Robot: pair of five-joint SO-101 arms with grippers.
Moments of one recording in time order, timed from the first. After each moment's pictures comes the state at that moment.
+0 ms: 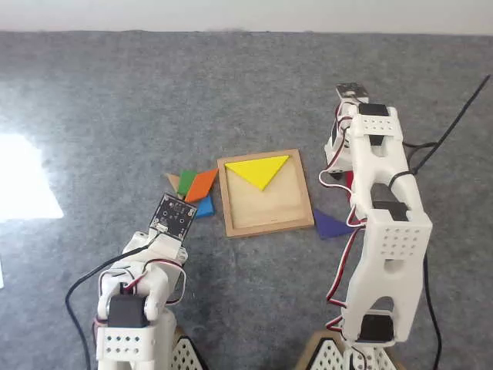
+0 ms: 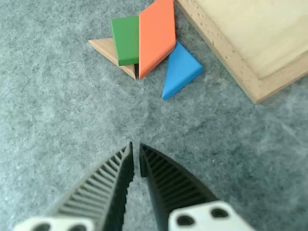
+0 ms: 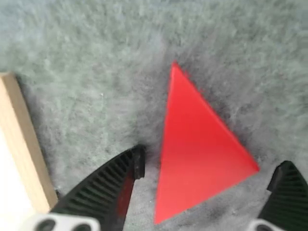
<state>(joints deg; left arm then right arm) -5.3 -102.1 97.0 71.0 -16.2 -2.1 40.9 -18.7 74.2 5.8</state>
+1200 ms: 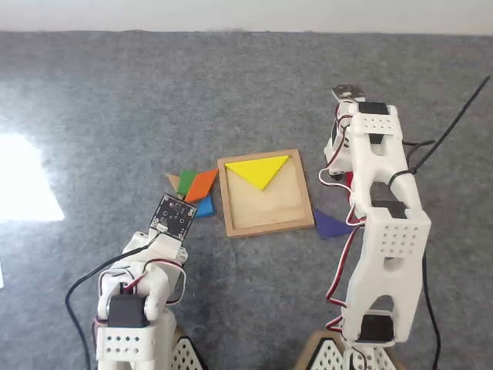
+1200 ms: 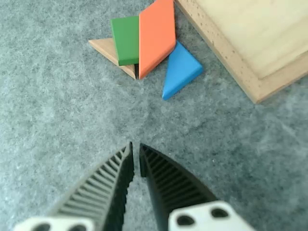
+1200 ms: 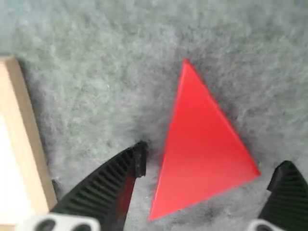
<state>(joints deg) -5.3 -102.1 97.0 71.0 -16.2 -2.1 42.9 -21.3 77.6 10.8</state>
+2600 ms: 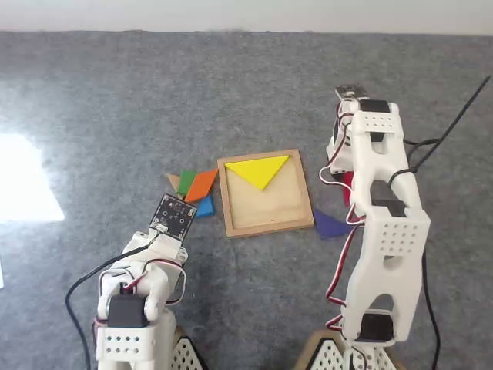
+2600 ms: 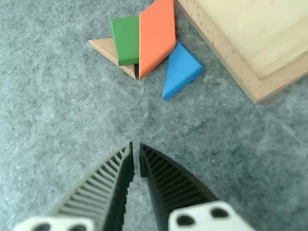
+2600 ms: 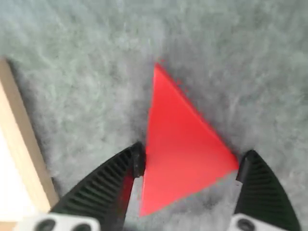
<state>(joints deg) -5.3 -102.1 97.0 71.0 -16.2 -2.0 41.6 -23.5 80.9 7.6</state>
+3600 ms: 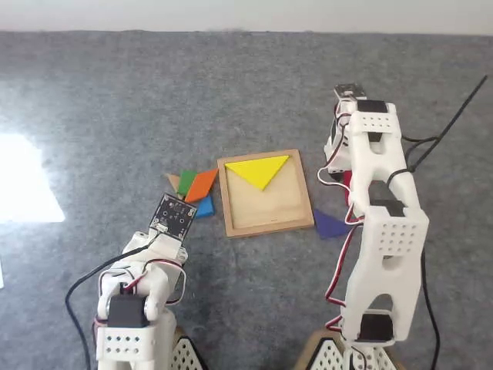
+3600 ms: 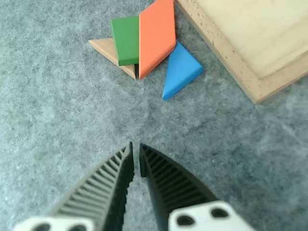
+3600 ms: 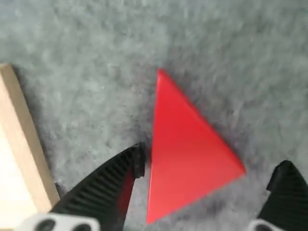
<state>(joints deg) -5.3 -102.1 97.0 71.0 -16.2 -2.6 42.5 -23.5 79.1 6.8</state>
